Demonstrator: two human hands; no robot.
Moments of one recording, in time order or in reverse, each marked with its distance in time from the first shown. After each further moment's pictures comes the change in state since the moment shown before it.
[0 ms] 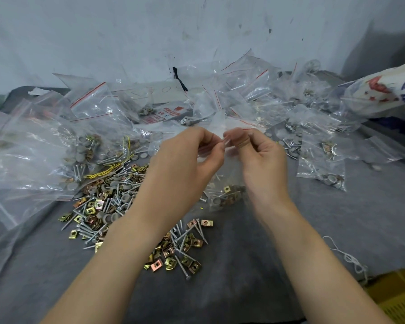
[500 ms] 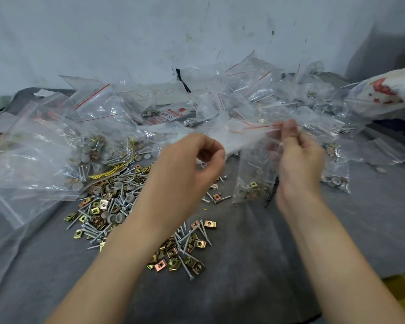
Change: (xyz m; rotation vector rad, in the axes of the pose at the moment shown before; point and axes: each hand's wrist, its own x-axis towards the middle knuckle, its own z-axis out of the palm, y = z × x) left_hand -0.011 0.000 -0.007 -0.045 -0.021 -0.010; right_hand 0.021 -0.001 -0.030 0.054 0.351 0.151
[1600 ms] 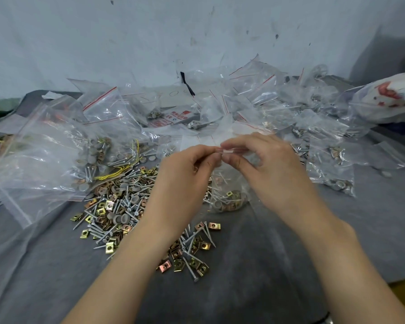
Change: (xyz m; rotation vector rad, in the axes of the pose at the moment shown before) left_hand -0.003 -0.015 0.010 -0.181 0.069 -0.118; right_hand -0.025 -0.022 0.003 -0.851 -0.608 -0.547
